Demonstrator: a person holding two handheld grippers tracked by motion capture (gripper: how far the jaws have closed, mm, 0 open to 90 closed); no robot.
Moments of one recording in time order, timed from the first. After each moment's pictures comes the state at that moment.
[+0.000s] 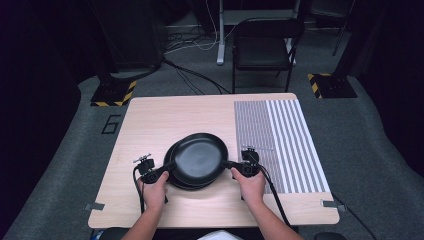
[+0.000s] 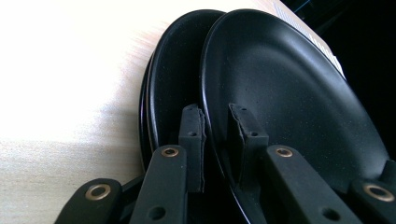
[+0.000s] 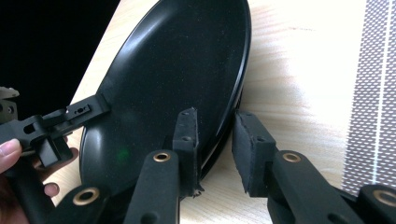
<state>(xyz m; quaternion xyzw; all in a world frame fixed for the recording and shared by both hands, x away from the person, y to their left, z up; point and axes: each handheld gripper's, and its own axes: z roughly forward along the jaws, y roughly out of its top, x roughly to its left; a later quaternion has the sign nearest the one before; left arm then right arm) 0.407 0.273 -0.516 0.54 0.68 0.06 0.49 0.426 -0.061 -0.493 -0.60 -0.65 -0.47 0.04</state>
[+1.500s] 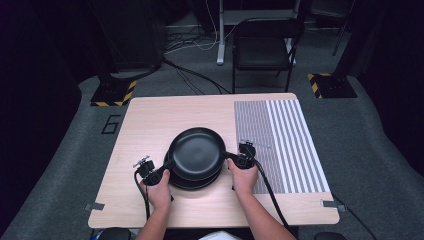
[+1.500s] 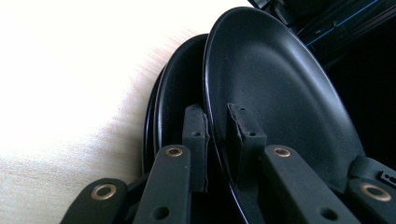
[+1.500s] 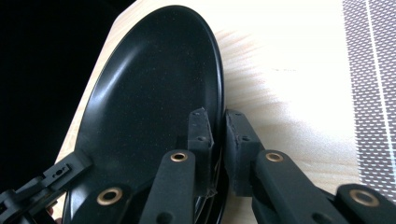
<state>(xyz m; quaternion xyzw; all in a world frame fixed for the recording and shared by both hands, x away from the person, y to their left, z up) 0.403 0.265 -0.523 0.47 0.71 0.09 0.52 0.453 -0.047 -0.501 -0.65 -0.59 -0.49 0.00</state>
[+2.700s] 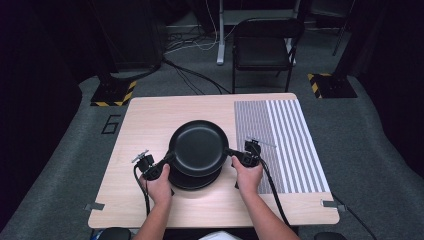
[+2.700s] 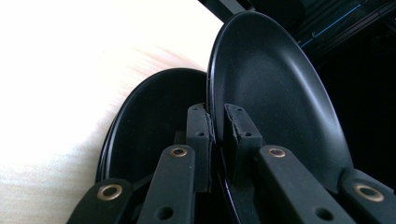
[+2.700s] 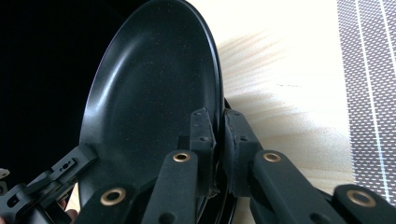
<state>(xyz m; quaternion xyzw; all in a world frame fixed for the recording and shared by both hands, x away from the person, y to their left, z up) 0.408 0.260 -0.498 0.47 0.68 0.10 0.55 0.449 -0.061 -0.486 -0.64 -0.57 -0.52 0.02</state>
